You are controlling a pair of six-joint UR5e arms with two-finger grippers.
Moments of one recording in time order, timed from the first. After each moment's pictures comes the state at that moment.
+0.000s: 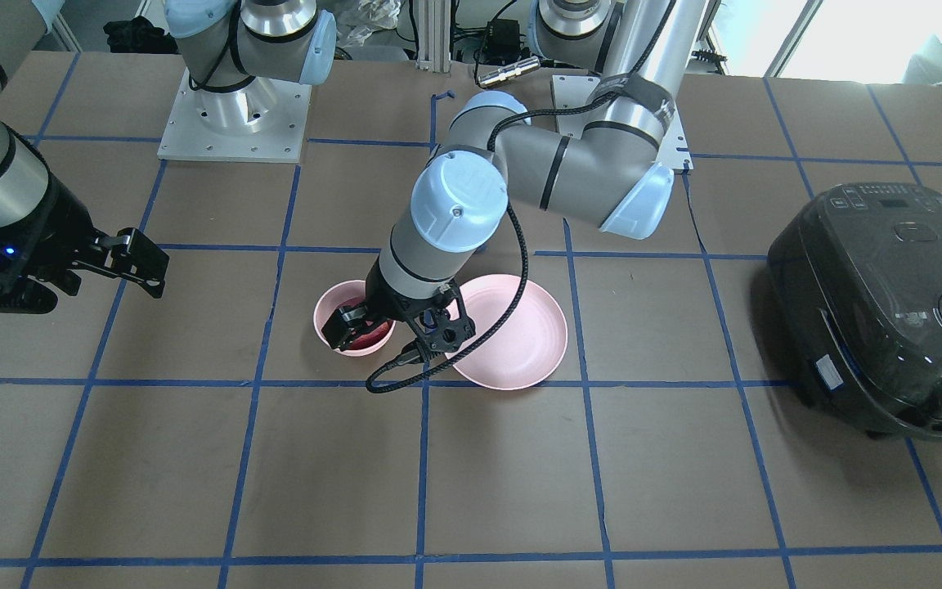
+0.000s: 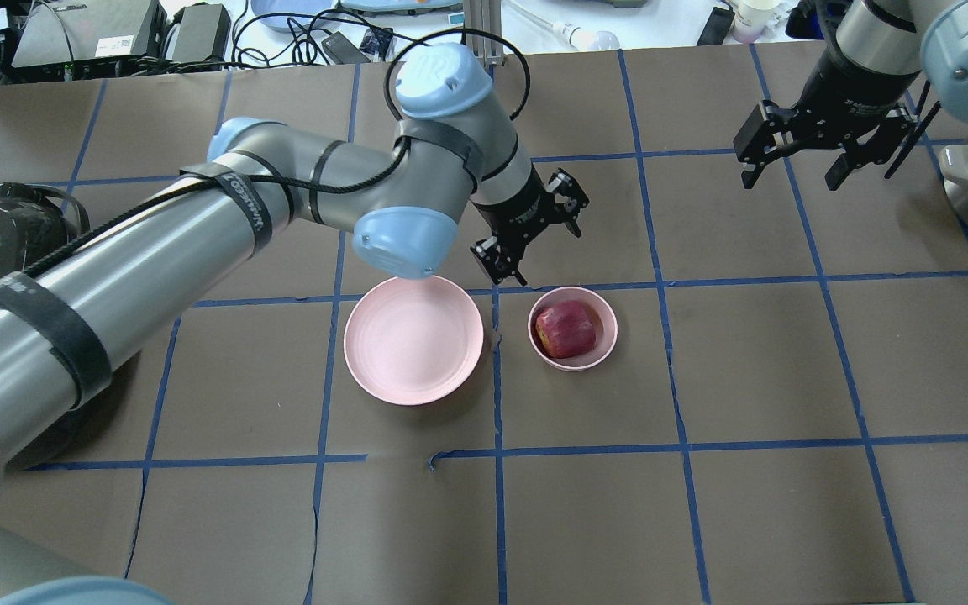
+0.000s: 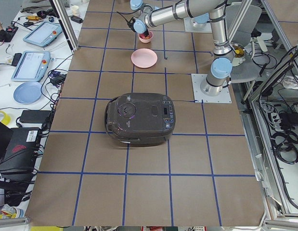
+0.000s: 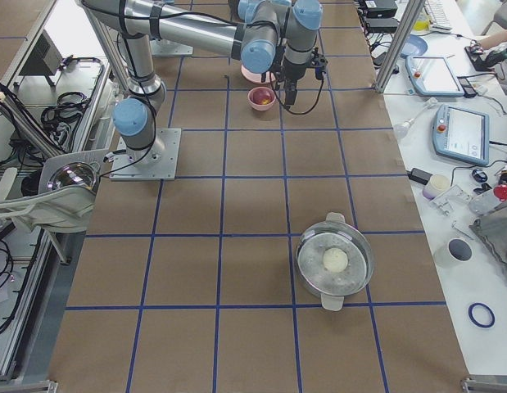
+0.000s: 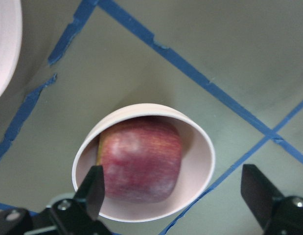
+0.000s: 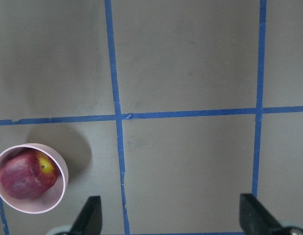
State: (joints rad) left arm -1.92 -2.00 -1.55 -1.08 1.23 -0.95; right arm 1.39 -1.43 1.58 -1.66 -1.54 -0.14
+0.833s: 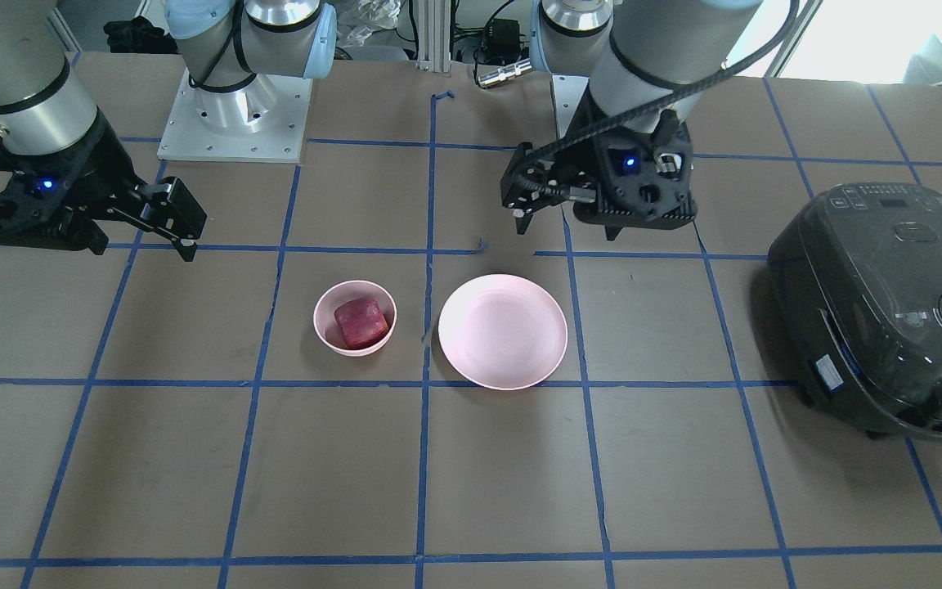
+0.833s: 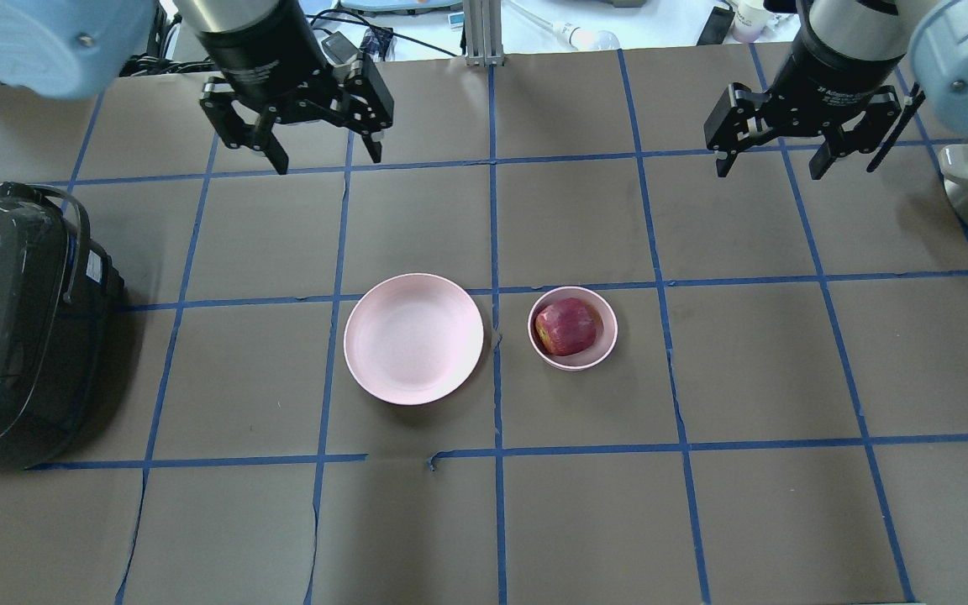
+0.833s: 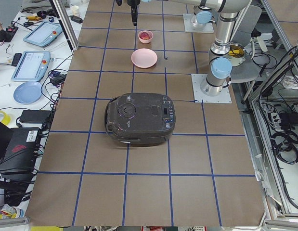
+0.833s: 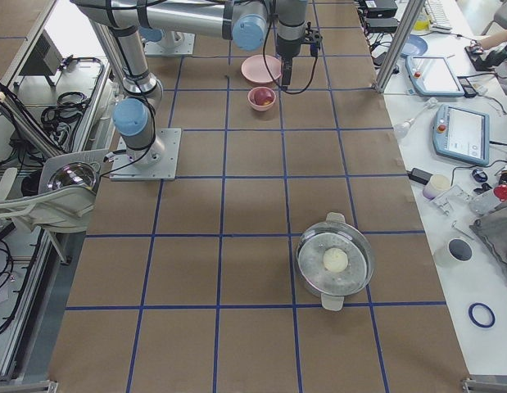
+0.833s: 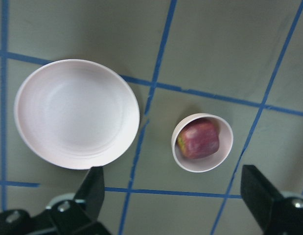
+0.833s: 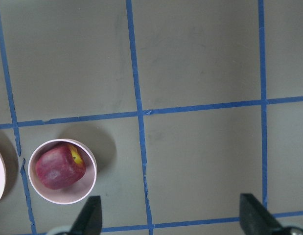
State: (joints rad) left arm -1.69 -1.70 -1.35 -1.67 1.50 -0.09; right arm 1.49 -1.53 1.58 -1.63 -1.57 0.00
